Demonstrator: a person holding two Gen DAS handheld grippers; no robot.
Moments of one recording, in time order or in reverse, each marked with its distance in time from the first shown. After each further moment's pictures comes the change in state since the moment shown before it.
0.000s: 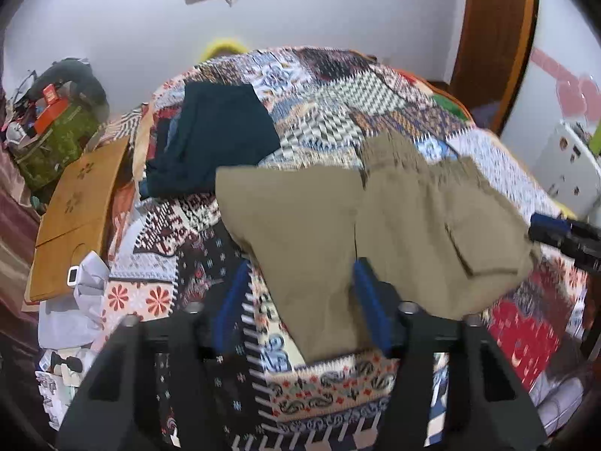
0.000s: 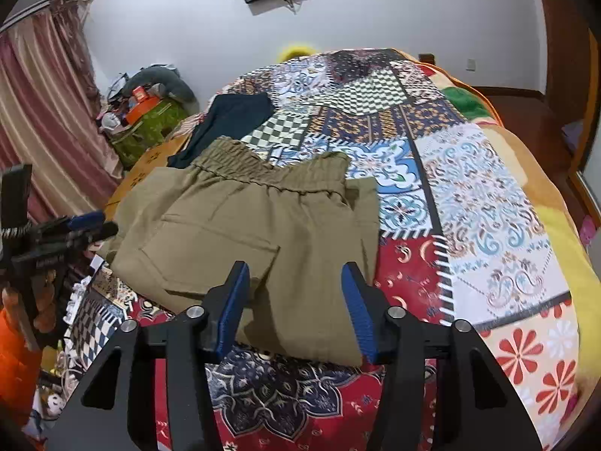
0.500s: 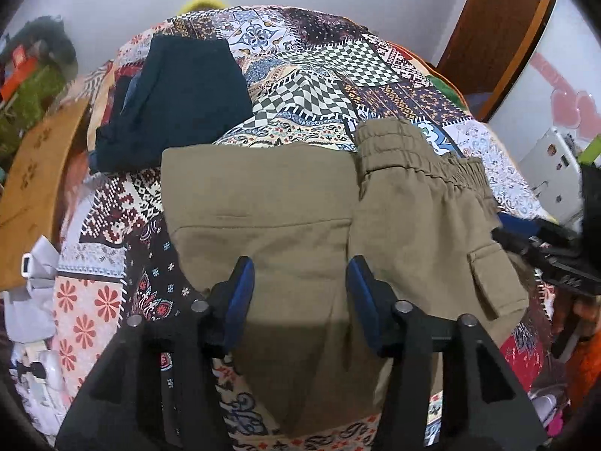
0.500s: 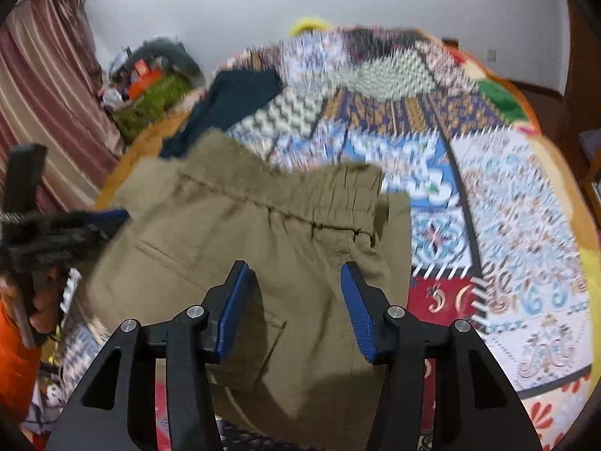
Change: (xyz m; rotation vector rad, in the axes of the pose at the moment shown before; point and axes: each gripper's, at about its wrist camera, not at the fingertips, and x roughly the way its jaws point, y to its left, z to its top) left arm 0.064 0.010 0.014 -0.063 0.162 -0.149; right arm 0.061 -0.005 0.024 -0.040 0.130 0.030
